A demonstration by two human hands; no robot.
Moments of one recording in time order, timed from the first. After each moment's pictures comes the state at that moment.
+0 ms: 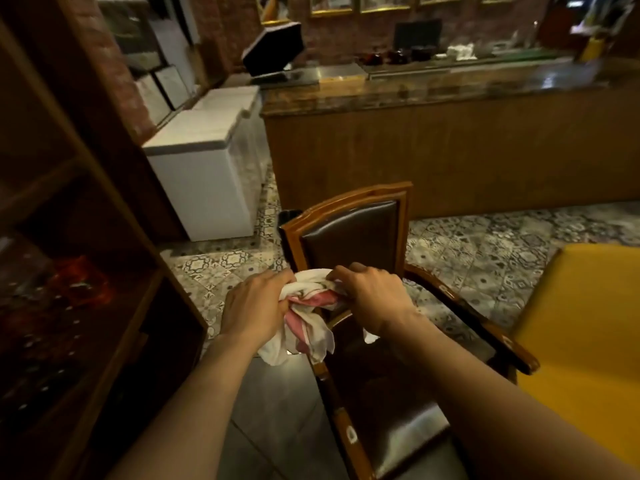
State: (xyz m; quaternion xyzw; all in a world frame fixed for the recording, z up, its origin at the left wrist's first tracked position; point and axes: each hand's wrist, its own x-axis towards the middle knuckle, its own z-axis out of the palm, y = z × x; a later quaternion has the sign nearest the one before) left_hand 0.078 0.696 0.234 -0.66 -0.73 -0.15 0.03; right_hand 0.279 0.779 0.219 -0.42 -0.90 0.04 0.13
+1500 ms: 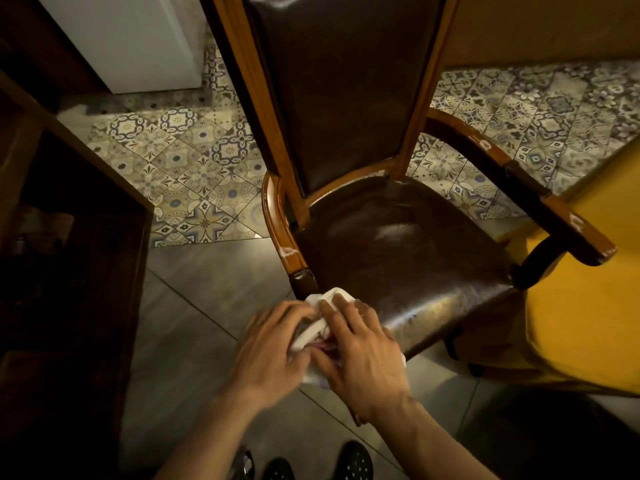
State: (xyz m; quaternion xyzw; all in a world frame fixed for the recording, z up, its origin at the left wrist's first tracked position) left_hand 0.107 0.652 -0.125 -0.64 -0.67 -0.15 -0.33; right_hand 0.283 0.682 -0.122 -0.51 -0.82 0.24 0.02
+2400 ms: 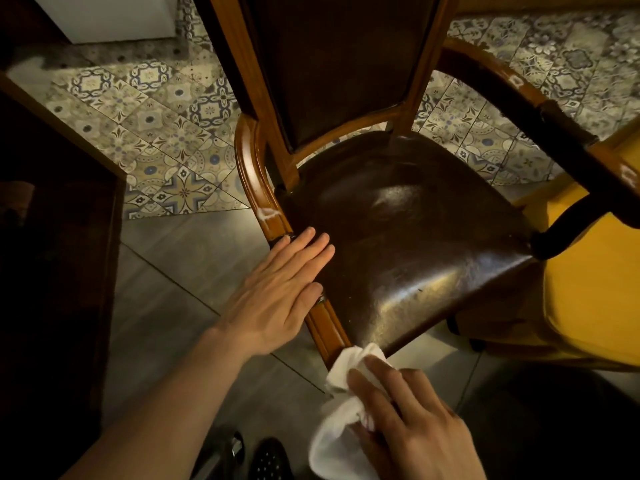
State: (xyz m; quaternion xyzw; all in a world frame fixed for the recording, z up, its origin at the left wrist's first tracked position) left_hand 0.106 0.709 -0.198 -0.81 -0.55 -0.08 -0.21; right_hand 0.351 0.620 -0.143 -0.48 -0.86 0.18 0.00
